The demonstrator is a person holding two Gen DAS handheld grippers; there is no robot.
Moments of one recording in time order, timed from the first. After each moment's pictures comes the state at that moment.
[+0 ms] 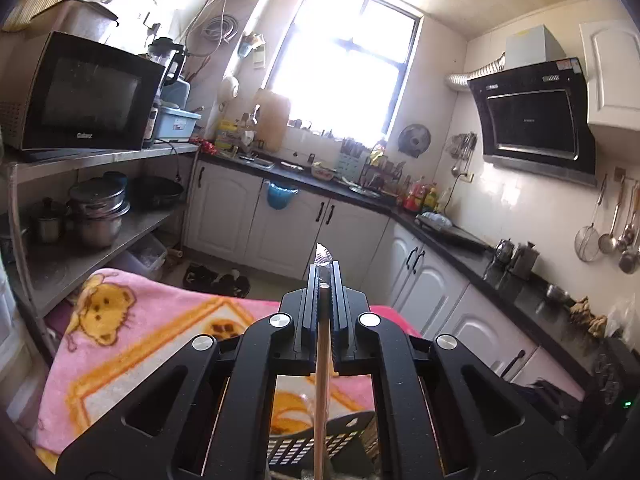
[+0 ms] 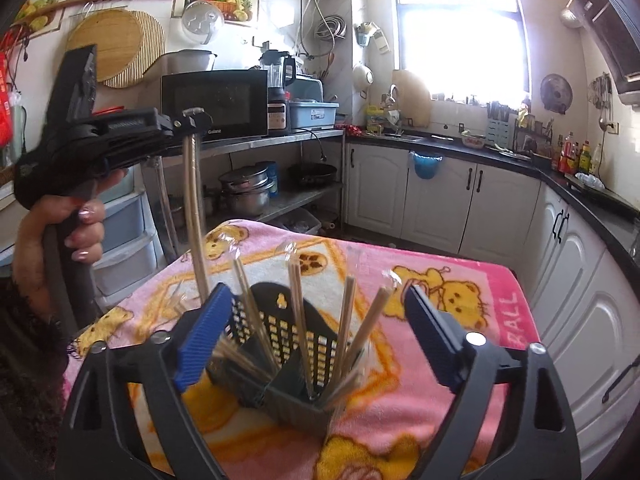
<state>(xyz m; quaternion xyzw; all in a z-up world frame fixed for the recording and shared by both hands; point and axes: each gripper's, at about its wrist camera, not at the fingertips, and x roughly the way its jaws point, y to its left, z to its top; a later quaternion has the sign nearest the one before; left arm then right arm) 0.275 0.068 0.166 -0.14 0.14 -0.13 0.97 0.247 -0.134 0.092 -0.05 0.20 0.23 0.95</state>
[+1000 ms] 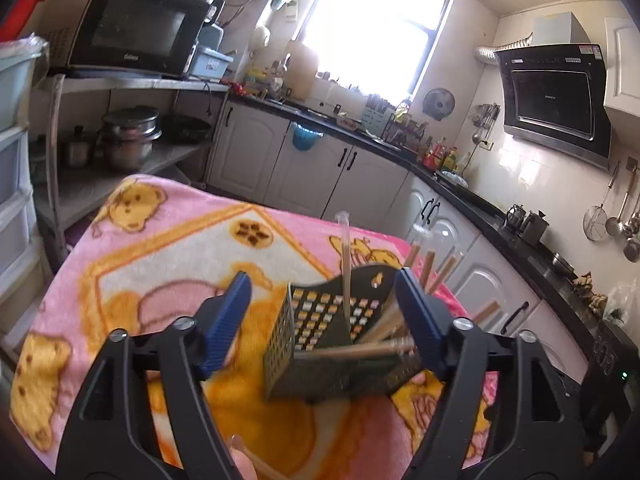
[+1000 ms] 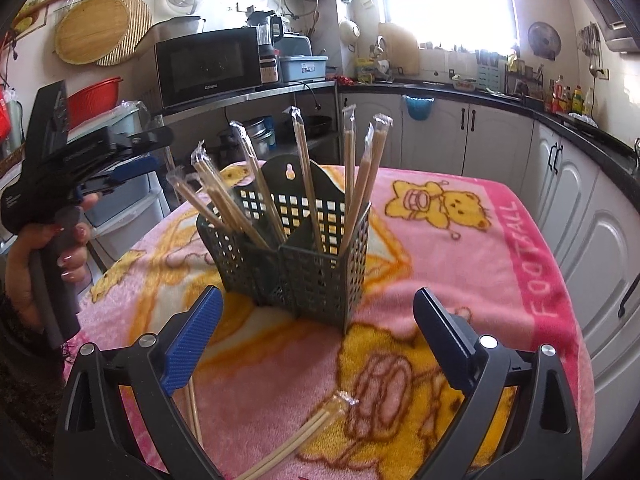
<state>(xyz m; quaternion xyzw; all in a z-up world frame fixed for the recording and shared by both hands) 0.194 0.079 0.080 -0.17 0.23 -0.11 0.95 0.186 -0.157 0.023 -0.02 0.28 0.22 0.93</state>
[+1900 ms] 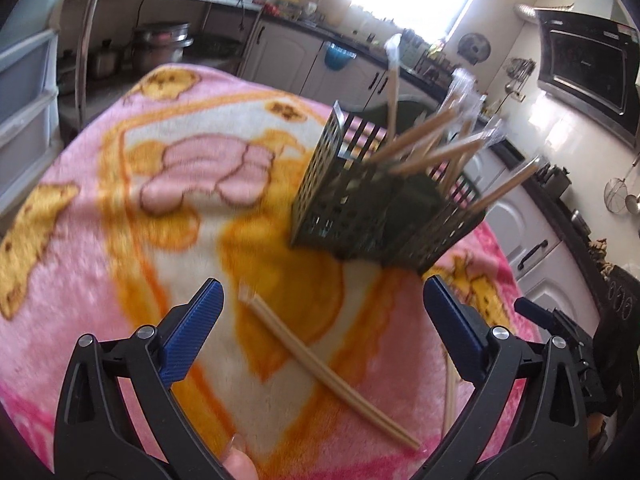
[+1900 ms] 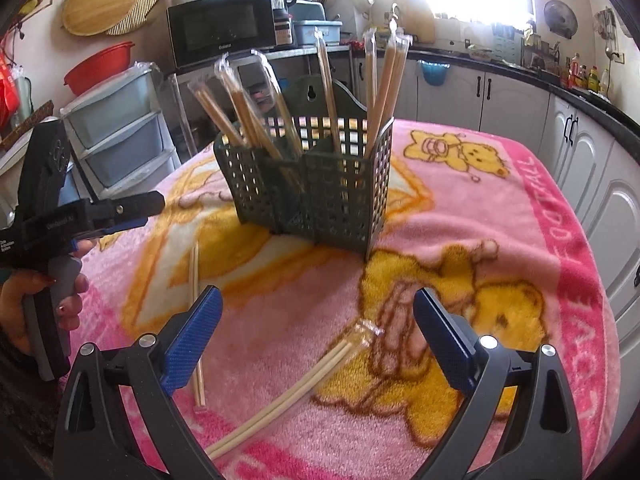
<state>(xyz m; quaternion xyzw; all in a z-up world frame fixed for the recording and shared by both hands) 0.145 0.065 -0.018 -0.19 0.37 -0.08 0.91 0.164 -0.154 -0.024 -0.04 0.34 0.25 0.91</state>
